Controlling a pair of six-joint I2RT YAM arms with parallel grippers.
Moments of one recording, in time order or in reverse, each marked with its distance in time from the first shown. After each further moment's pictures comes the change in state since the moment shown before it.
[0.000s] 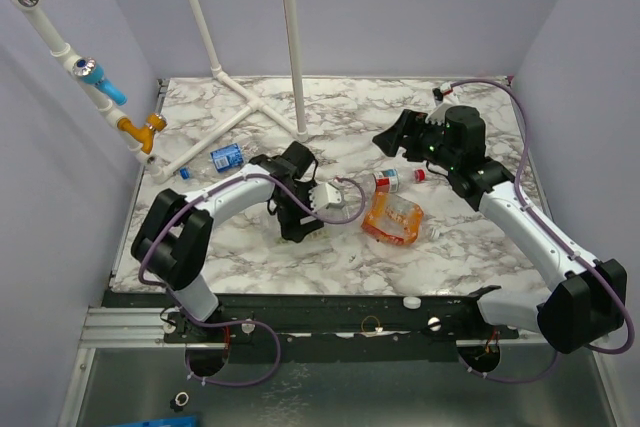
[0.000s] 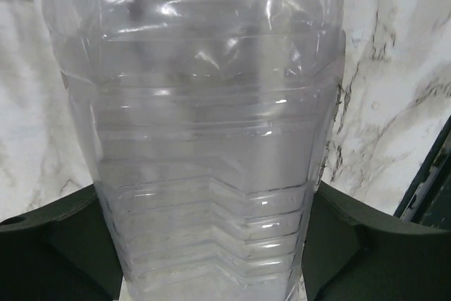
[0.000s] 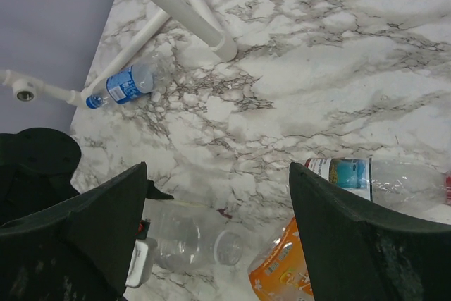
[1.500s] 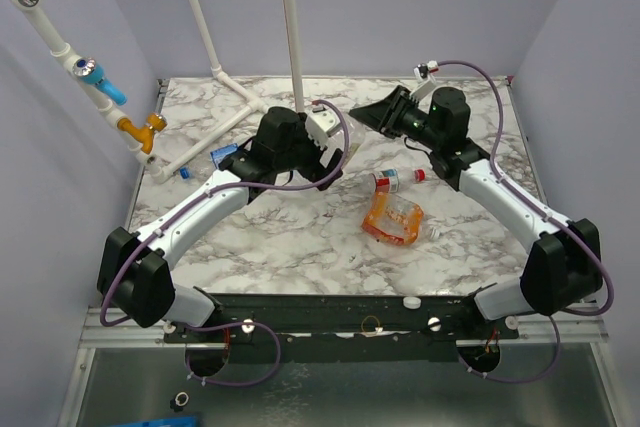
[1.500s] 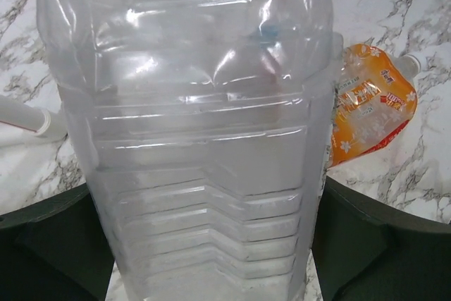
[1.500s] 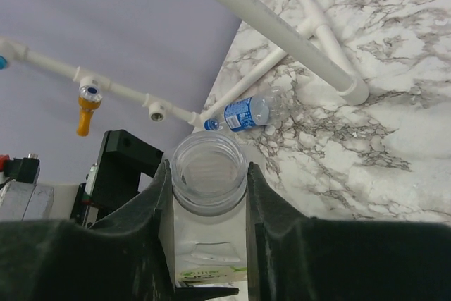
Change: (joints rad) left arm 0.004 -0.256 0.057 0.559 -0.055 -0.658; right arm 0.035 0.203 0.110 0.327 -0.206 0.283
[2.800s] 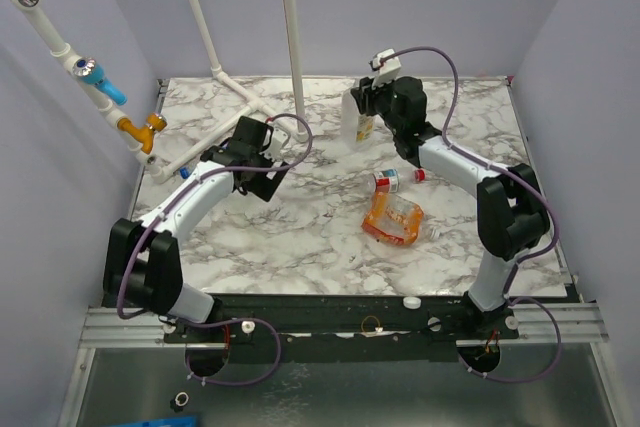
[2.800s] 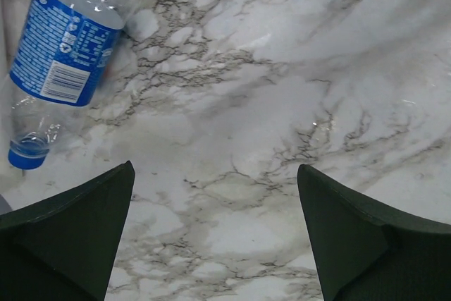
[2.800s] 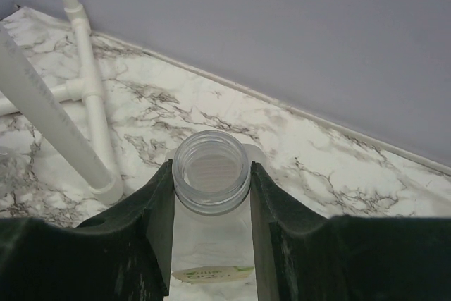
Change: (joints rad) left arm 0.214 0.007 -0.088 -0.390 -0.405 0.080; right arm 0.044 0.393 0.193 0.244 0.404 -0.866
